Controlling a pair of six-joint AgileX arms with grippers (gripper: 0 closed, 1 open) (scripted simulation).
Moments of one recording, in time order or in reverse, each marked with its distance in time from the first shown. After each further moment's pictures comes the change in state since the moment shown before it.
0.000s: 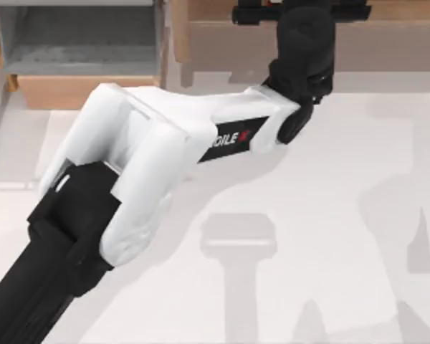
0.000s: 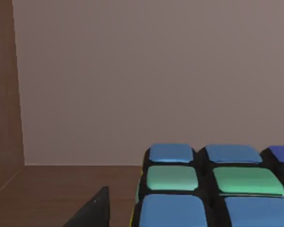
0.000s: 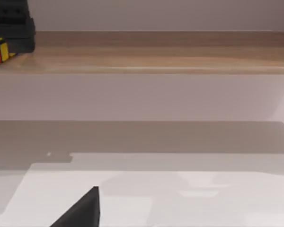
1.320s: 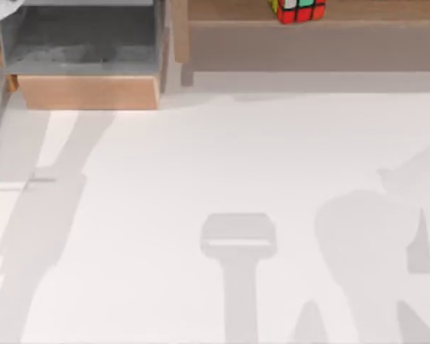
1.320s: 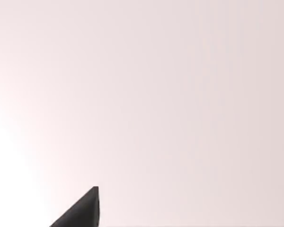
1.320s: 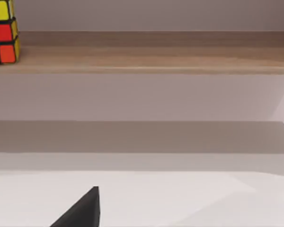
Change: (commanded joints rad) left arm 0.531 -0.748 -0.493 0.267 0.695 1.044; right arm 0.000 0.000 0.000 0.000 0.000 0.000
